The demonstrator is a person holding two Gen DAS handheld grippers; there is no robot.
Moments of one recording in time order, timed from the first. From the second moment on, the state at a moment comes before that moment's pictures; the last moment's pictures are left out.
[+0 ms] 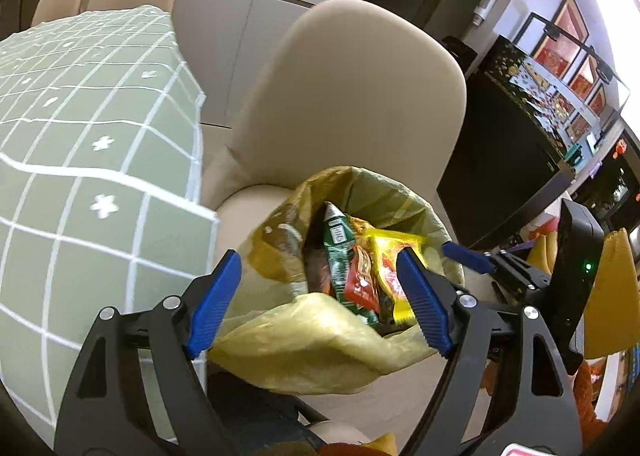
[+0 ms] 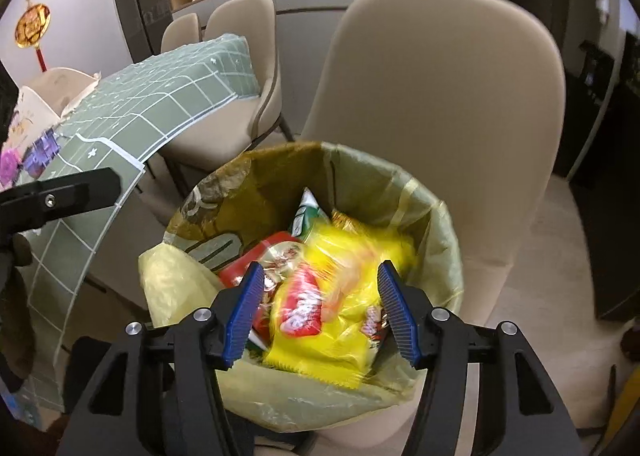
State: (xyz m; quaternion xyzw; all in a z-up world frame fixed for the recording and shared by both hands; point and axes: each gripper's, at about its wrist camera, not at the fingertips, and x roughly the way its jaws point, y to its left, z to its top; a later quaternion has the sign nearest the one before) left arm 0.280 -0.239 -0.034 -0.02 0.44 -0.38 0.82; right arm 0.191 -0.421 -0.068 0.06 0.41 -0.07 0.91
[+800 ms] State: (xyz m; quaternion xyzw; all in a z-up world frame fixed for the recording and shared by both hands) left arm 0.313 0.109 0.031 -0.05 0.32 -0.03 0.94; right arm 0.228 -0.282 -0.006 0.05 0.33 0.04 0.94
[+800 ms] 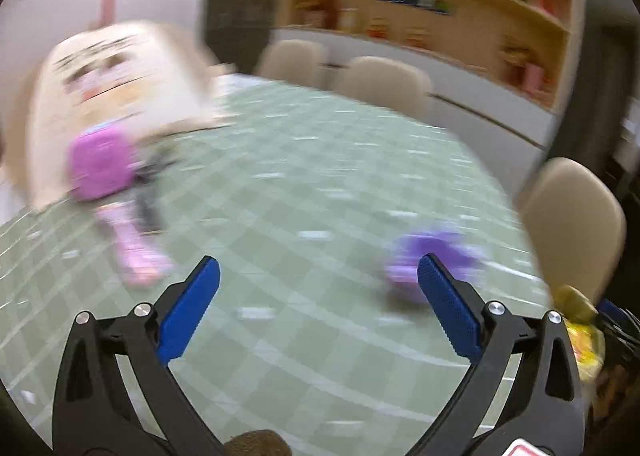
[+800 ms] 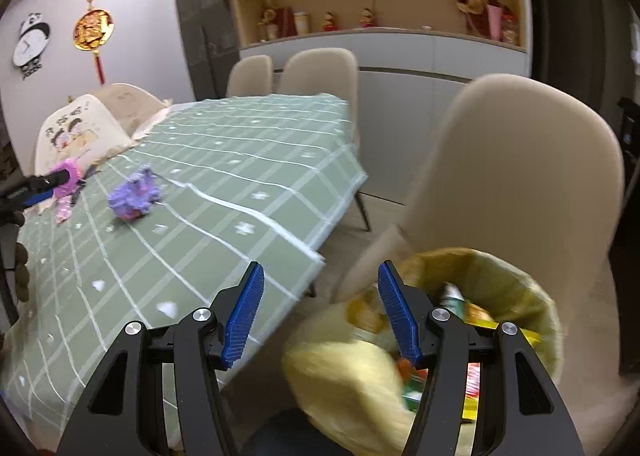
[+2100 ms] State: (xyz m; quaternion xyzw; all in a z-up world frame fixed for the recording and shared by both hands) left arm 0.289 0.294 0.002 -0.18 0.31 0.10 0.93; right arm 0.441 0.137 -0.001 -0.08 0.38 0.32 0.86
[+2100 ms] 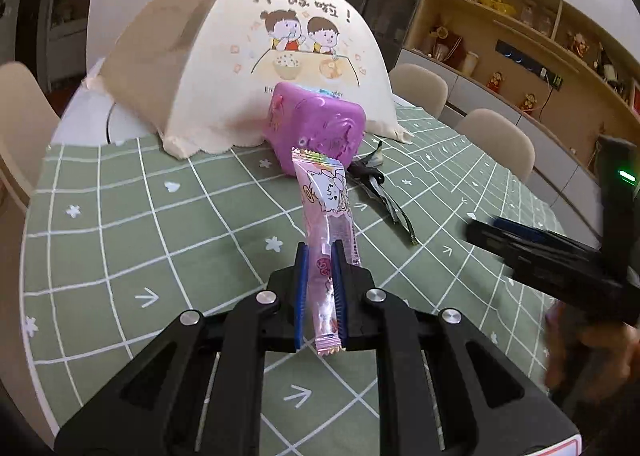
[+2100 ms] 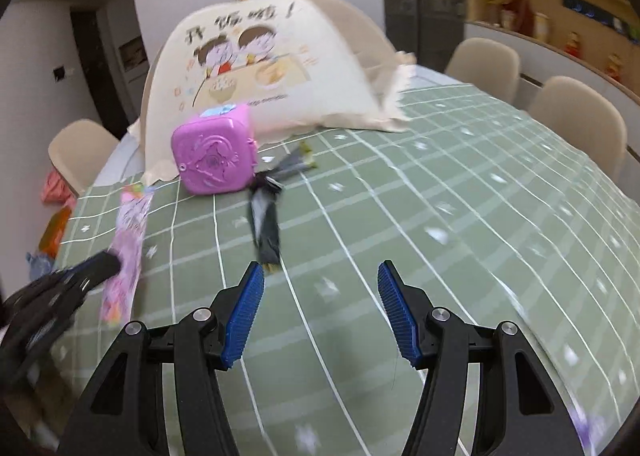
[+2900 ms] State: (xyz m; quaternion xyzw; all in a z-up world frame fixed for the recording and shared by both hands) left arm 0.304 0.288 -0.011 -0.19 0.36 0.03 0.91; right arm 0.441 0.148 0.022 -0.13 0.37 0.30 0.87
